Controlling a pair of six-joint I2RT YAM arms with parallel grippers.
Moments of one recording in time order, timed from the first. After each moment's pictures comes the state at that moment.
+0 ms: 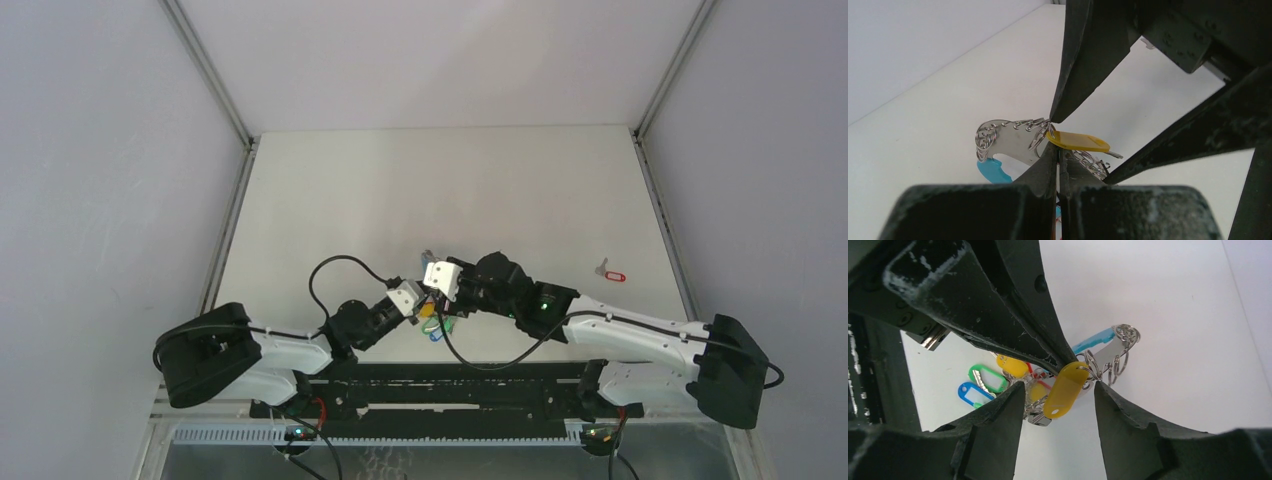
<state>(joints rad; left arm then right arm) -1.05 1.31 0.19 1.21 -0.15 0.18 1.02 1.12 0.71 -0.06 -0.07 -0.46</state>
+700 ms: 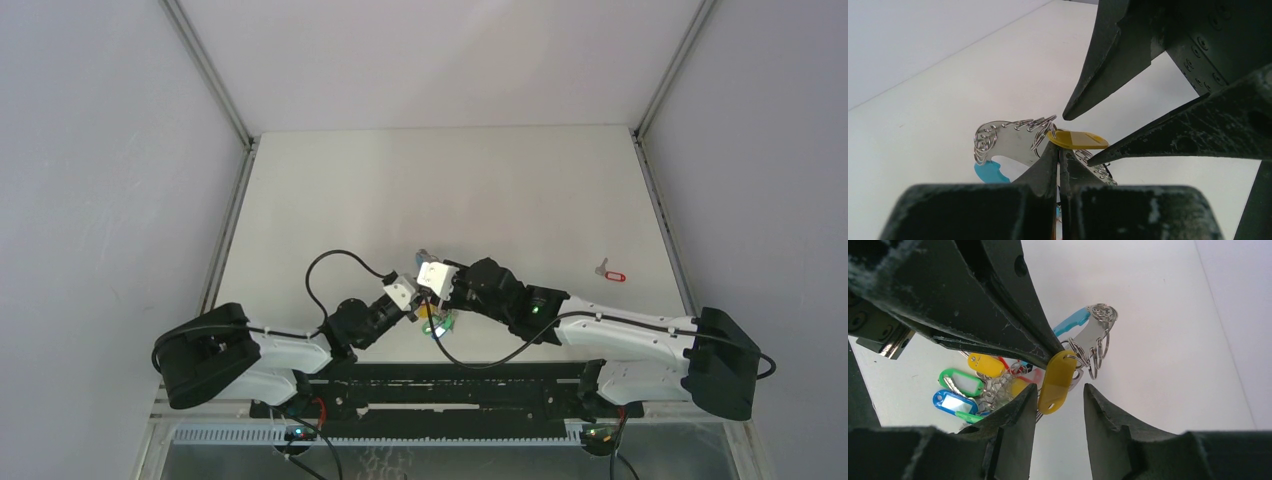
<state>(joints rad) -1.04 1.31 0.20 1.20 -0.18 0.14 1.08 1.19 0.71 -0.02 0.15 -0.48</state>
